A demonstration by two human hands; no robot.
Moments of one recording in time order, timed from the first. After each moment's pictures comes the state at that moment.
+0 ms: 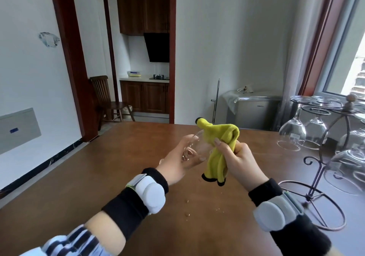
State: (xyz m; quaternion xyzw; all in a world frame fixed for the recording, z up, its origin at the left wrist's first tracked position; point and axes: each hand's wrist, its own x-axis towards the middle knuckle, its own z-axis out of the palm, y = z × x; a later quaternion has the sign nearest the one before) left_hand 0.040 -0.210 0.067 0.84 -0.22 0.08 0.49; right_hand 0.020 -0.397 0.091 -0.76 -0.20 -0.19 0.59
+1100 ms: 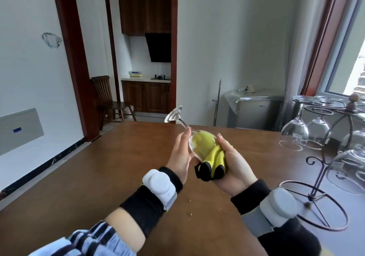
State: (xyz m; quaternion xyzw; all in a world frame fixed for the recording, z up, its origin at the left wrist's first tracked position) left_hand 0.027 -0.242 0.090 0.54 -0.06 0.03 0.84; right_hand 0.003 -0.356 0.104 -0.40 0.02 0.16 0.90
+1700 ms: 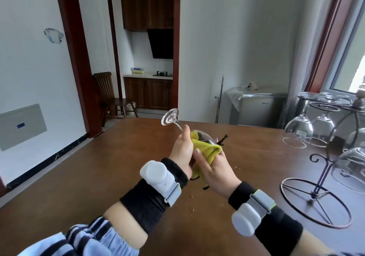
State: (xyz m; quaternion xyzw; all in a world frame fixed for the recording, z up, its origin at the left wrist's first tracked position) left_hand 0.035 -0.241 0.097 0.58 0.07 0.00 0.81; right_hand 0.020 -0.348 0.057 -0.84 -0.27 -0.19 0.43
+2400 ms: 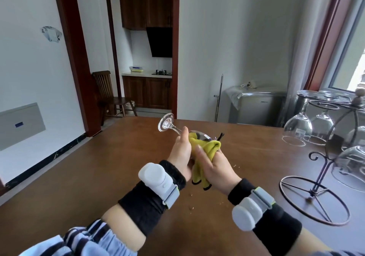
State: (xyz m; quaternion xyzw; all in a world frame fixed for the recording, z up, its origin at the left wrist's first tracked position) left_hand 0.036 -0.238 0.085 0.55 0.04 -0.03 0.83; right_hand 0.022 -0.348 0.056 -0.83 -0.25 -0.16 0.48
